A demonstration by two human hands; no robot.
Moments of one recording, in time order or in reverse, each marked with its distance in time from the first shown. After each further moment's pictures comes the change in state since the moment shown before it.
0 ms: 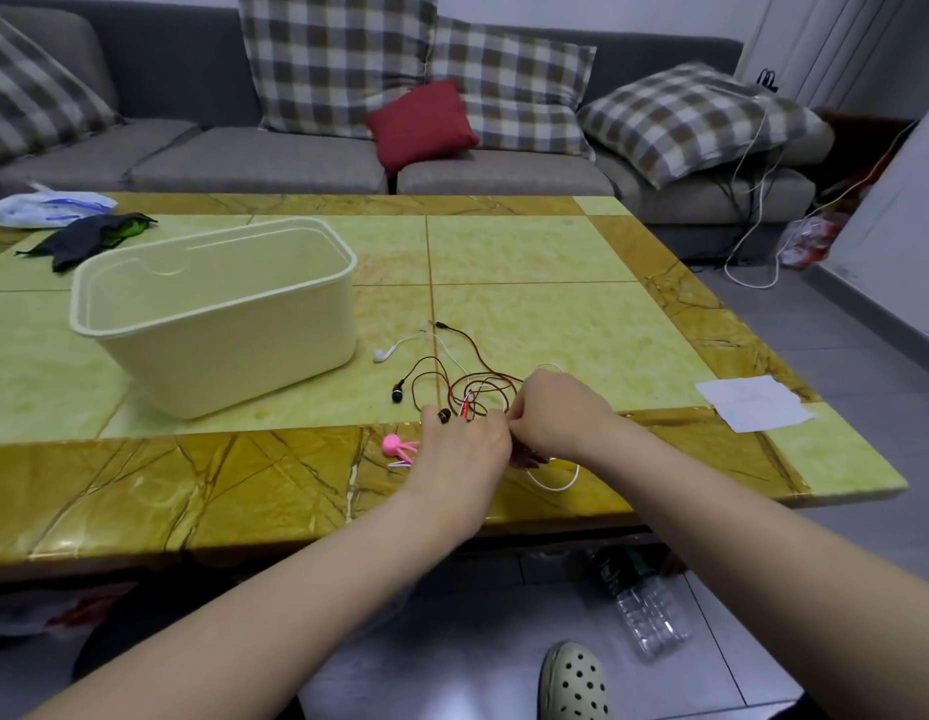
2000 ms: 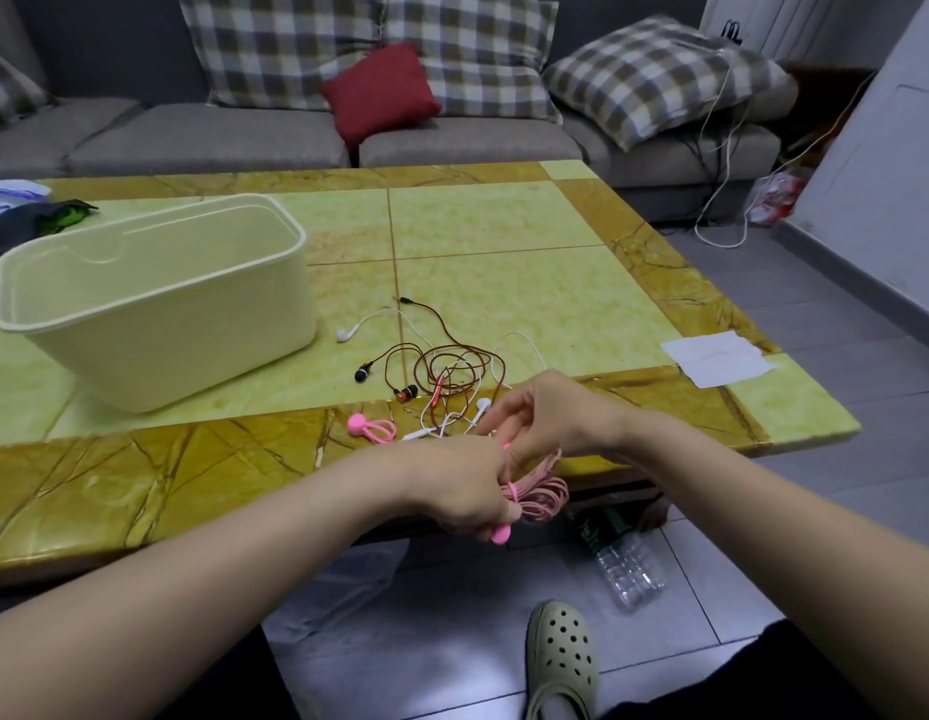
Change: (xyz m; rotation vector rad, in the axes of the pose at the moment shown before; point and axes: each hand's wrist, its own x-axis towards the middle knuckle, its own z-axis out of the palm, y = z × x) left_hand -0.003 0.008 -0.027 -0.626 -0.698 0.239; right_hand -0.029 0.047 -0.002 0.600 -0.358 -0.185
